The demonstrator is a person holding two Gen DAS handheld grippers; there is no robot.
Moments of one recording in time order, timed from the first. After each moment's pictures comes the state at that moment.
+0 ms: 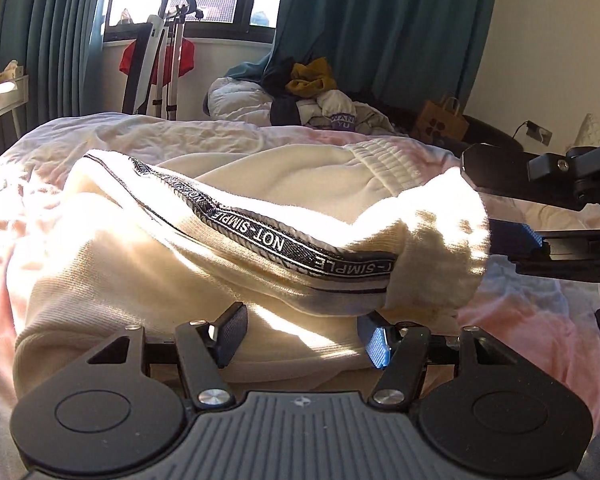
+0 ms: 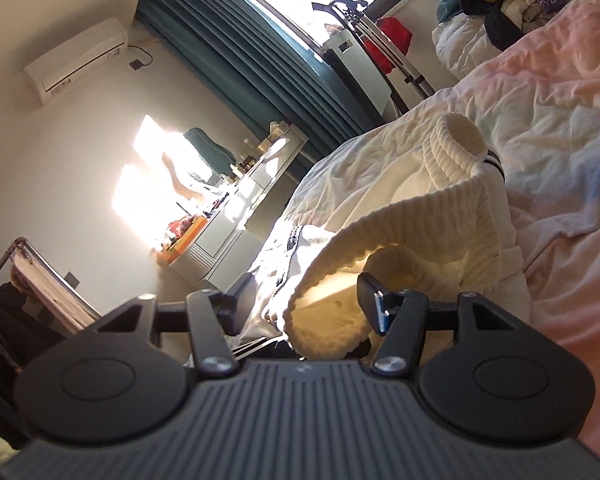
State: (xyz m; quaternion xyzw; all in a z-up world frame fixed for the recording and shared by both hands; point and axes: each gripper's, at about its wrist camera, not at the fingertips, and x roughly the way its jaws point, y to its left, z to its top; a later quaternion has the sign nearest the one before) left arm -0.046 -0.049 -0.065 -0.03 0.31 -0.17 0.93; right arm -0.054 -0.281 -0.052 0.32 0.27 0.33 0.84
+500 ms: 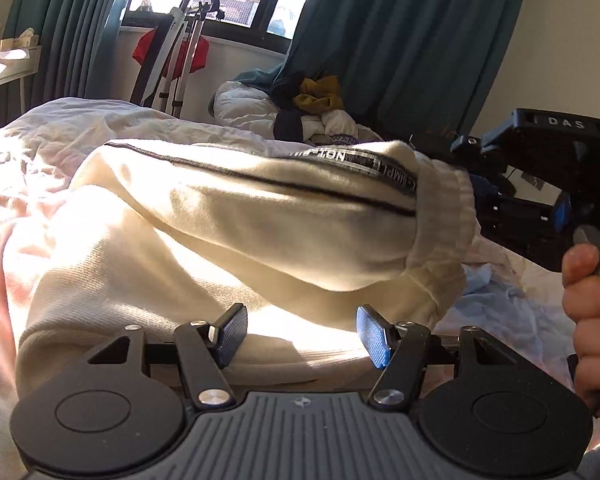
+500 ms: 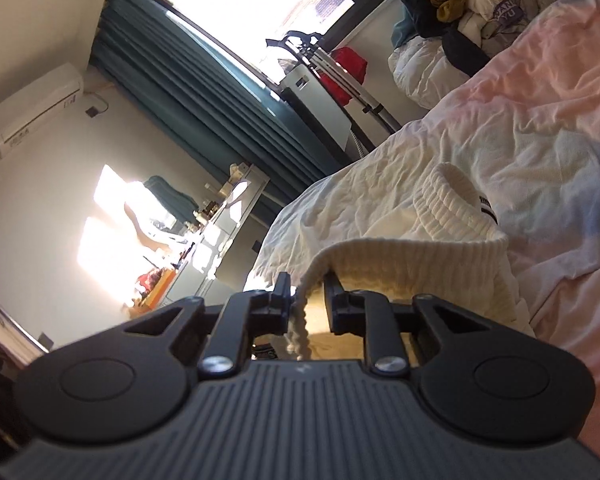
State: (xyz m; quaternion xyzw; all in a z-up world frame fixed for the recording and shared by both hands) left arm -0.051 -0.018 -0.058 -0.10 0.30 -0.17 0.93; right arm 0.004 -0.281 -0.026 0.40 0.26 0.23 0.85
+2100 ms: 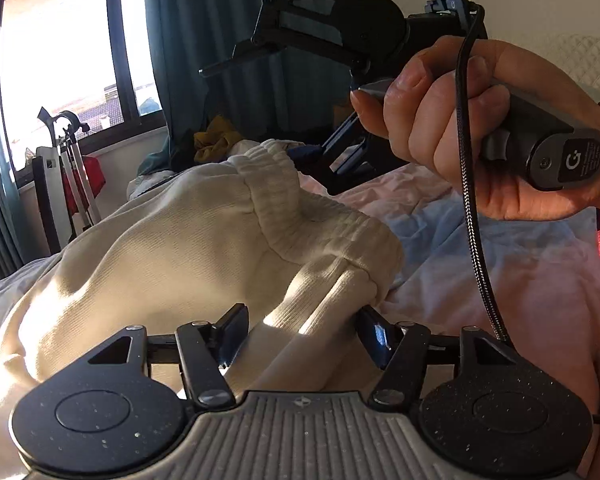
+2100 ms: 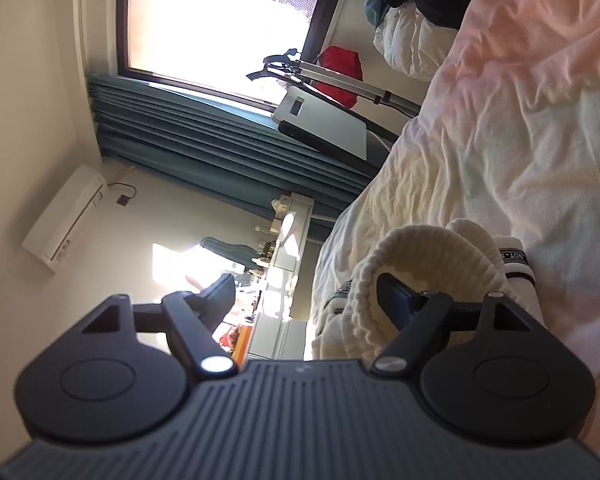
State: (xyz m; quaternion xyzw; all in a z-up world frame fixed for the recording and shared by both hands) left arm -0.002 -0.118 -0.097 0.16 0.19 -0.29 0.93; right arm 0.102 -0.342 -0.076 0.54 0.24 0.30 0.75
